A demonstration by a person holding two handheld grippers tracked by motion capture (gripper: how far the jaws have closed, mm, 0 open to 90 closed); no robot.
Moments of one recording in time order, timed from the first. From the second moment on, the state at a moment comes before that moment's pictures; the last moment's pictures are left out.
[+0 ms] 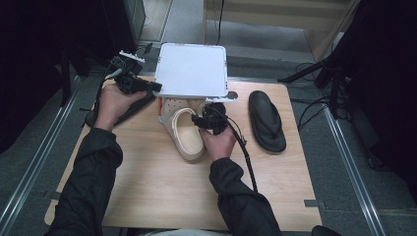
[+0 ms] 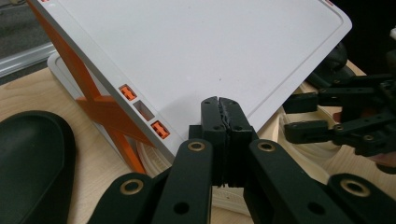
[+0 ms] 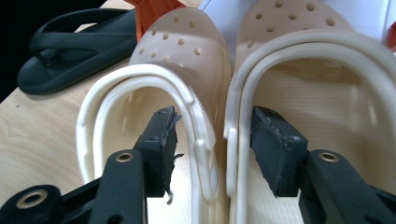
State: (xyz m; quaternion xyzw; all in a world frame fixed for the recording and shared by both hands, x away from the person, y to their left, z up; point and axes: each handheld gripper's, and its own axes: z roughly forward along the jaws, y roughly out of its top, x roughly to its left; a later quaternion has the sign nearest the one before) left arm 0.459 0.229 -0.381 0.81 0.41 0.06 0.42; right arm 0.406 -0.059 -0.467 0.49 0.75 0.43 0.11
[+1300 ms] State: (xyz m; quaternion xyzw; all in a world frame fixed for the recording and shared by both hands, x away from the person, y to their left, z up) left arm 0.458 0.227 -0.380 0.80 0.42 0.06 0.42; right arm 0.299 -0.070 -0.515 0.37 0.82 0.43 0.05
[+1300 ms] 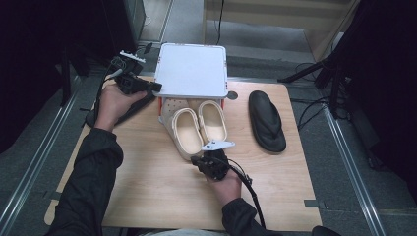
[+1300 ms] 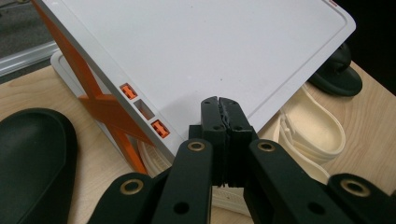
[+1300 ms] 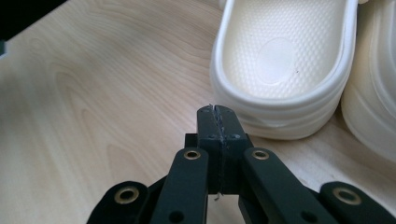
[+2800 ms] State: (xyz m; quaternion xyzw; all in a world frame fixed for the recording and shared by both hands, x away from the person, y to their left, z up) left arm 0.458 0.228 -0.381 0.80 0.42 0.06 0.42; right arm 0.359 -0.010 -0.504 0.42 0.80 0.42 0.07
